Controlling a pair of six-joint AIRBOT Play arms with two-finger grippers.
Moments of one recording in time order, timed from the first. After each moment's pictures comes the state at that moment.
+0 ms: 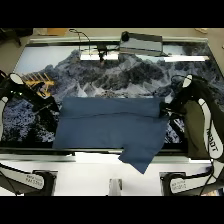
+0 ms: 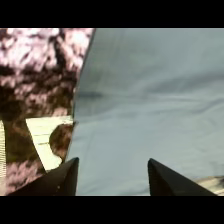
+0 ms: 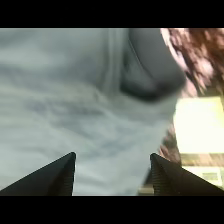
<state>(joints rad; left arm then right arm) 0.23 -1.70 1.45 1.16 -1.61 -1.44 -0.10 -1.63 1.36 -1.41 1.54 1.58</state>
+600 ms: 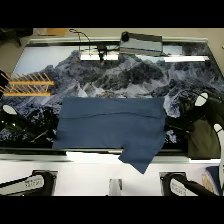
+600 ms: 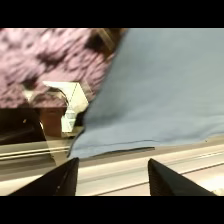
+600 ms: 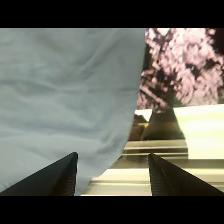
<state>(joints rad) 0.38 -1.35 0.81 1.17 -1.48 -1.34 -0.17 -1.25 0.95 -1.38 1.45 1.53</state>
